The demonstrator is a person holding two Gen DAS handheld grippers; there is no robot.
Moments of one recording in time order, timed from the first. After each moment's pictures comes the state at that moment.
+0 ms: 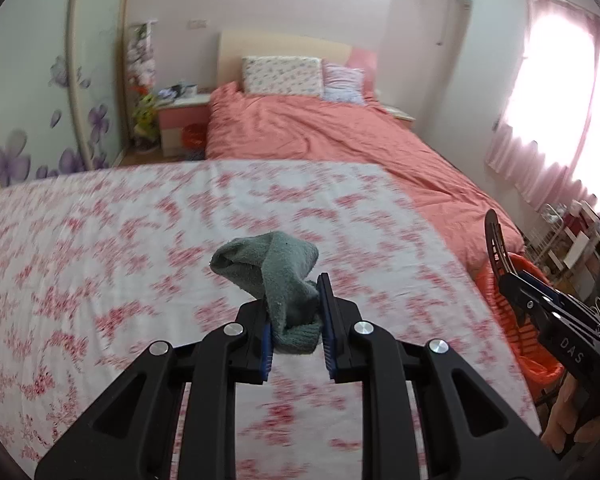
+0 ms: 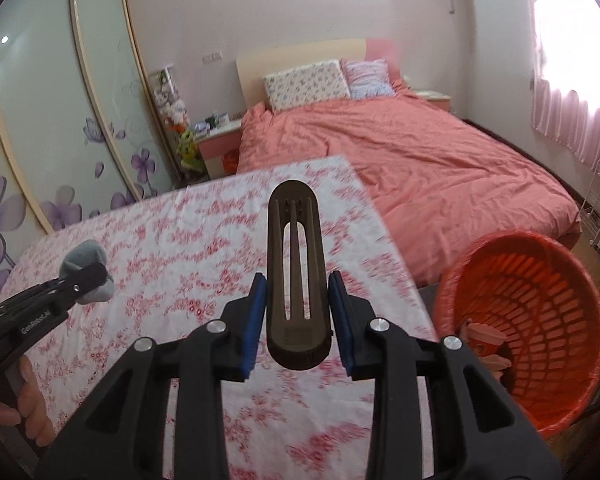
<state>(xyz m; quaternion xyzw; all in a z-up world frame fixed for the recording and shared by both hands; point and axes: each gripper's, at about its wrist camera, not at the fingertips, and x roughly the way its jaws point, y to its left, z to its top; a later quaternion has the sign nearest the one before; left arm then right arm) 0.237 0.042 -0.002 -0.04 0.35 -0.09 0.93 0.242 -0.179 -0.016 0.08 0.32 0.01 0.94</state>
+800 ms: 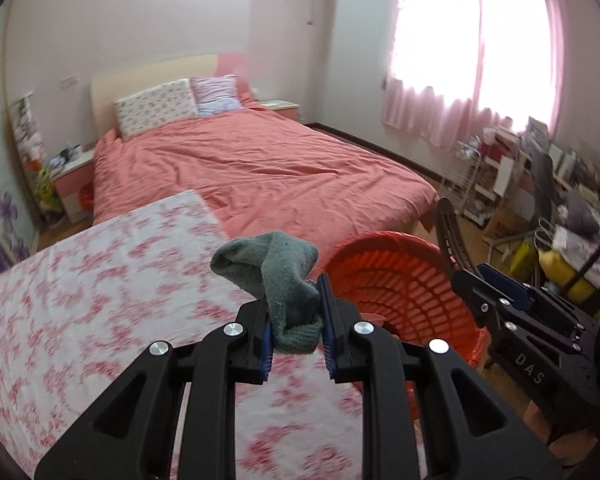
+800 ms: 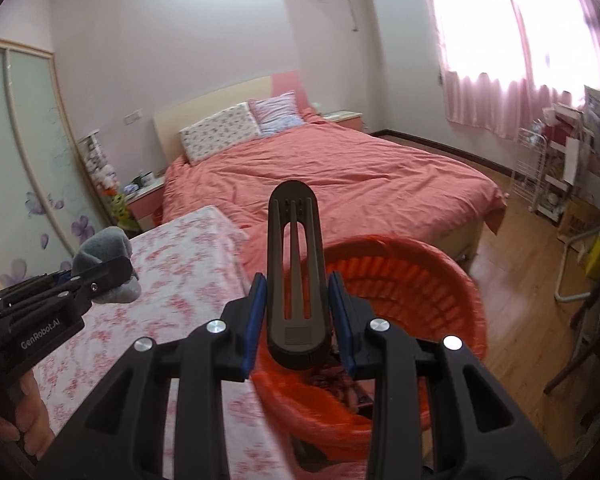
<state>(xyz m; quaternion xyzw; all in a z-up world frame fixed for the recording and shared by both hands) 0.219 -0.171 0.017 0.07 0.32 -0.27 0.91 0.156 -0.344 -0.003 0.14 0.26 -0.13 0.95</state>
